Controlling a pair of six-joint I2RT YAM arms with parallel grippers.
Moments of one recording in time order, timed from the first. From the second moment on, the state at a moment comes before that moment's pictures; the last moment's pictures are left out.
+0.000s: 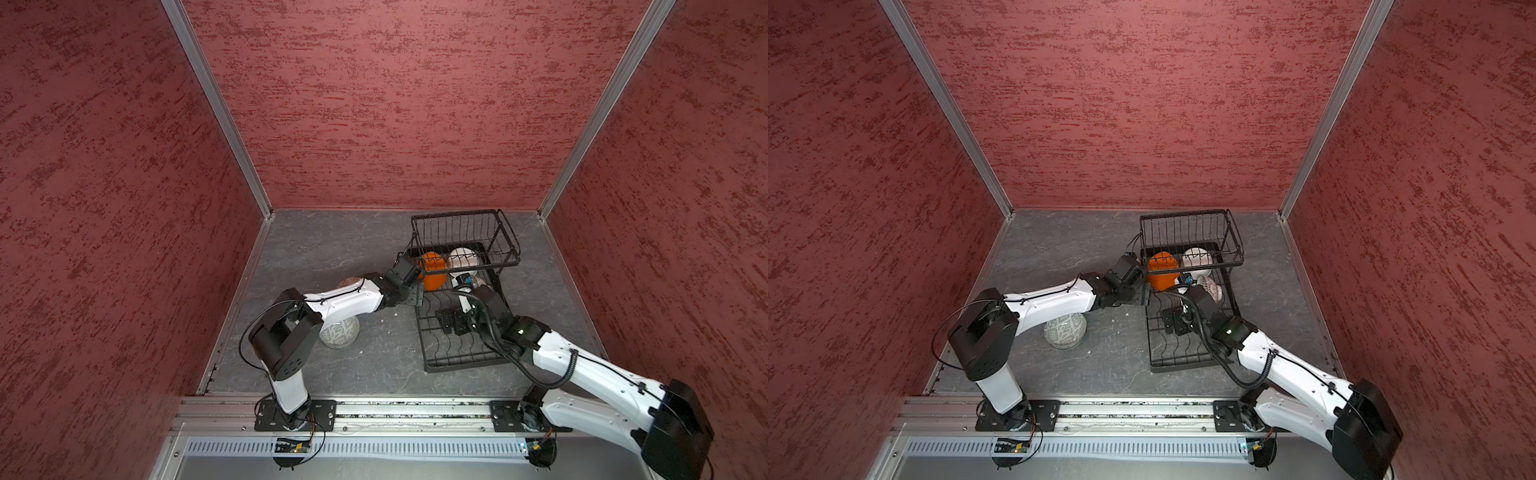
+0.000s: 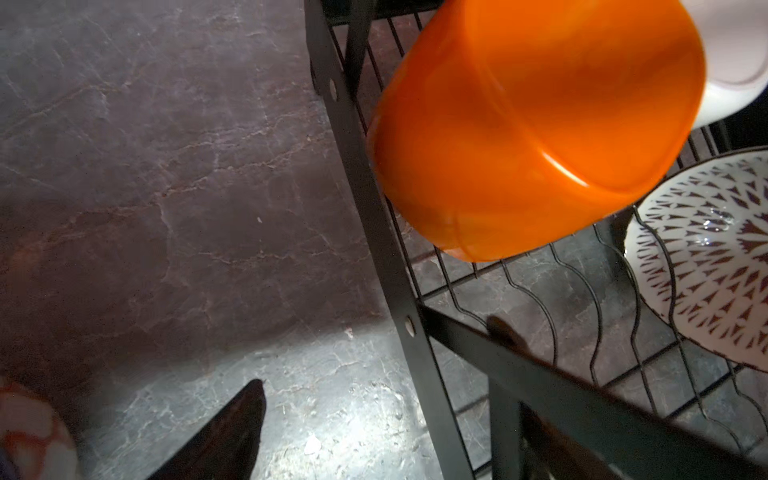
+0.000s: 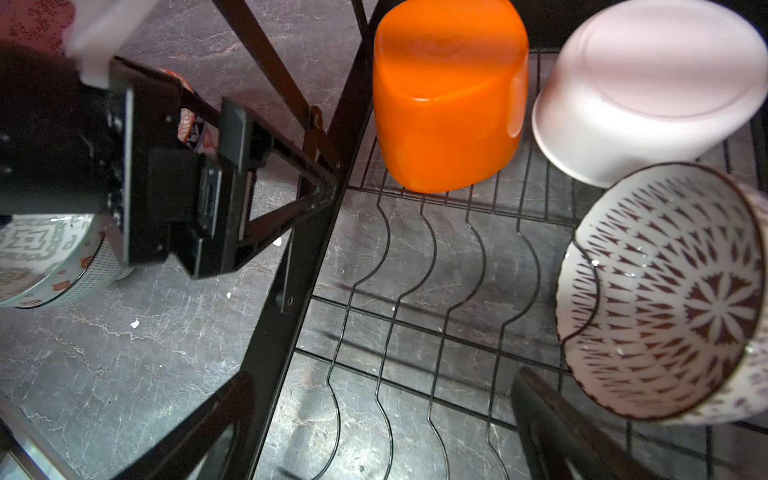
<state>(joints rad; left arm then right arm) -0.78 1.76 1.17 -0.39 -0.15 -0.59 0.74 1.03 0.62 -0.33 0.09 0.38</state>
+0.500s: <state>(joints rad) -0.68 1.81 1.24 -0.39 -0.09 -0.57 0.74 1.02 0.62 -0.37 0.22 0.42</state>
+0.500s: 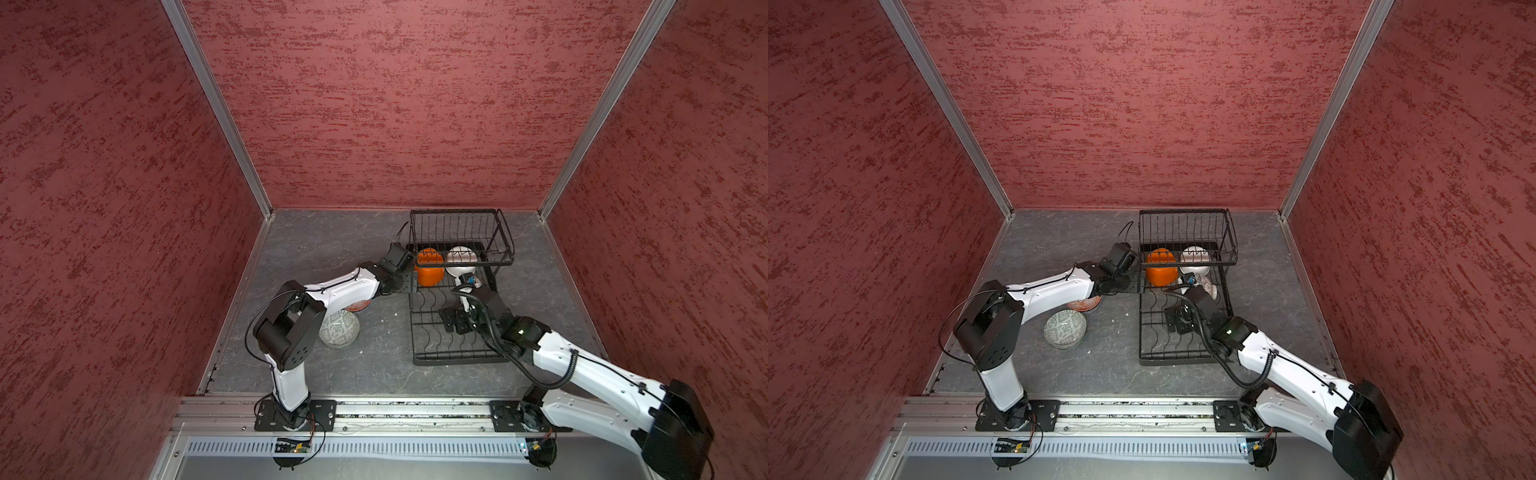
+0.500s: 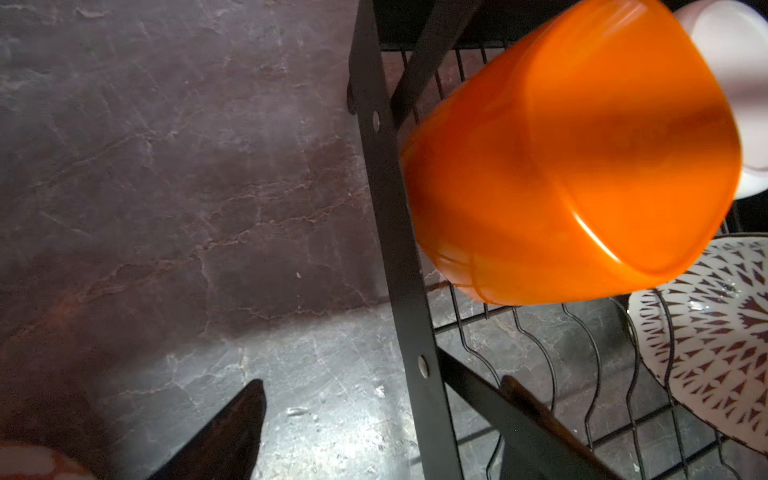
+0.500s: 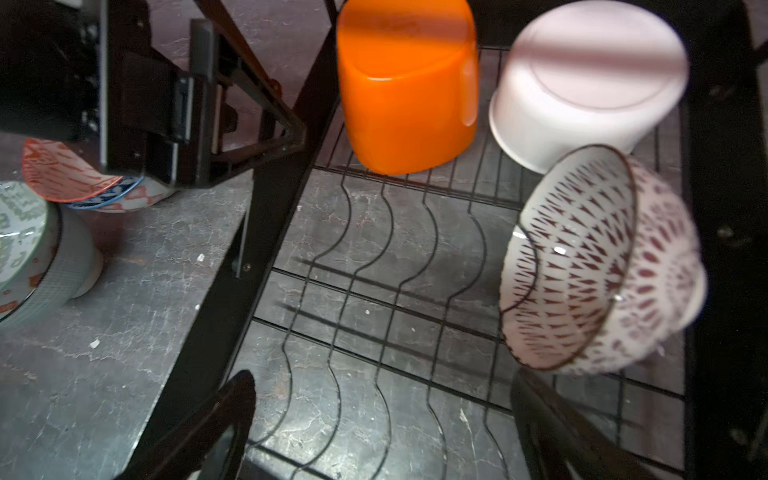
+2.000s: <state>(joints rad) -0.62 1.82 1.24 -0.39 -0.04 -0.56 0.31 1.05 0.54 -0.50 0.21 0.67</state>
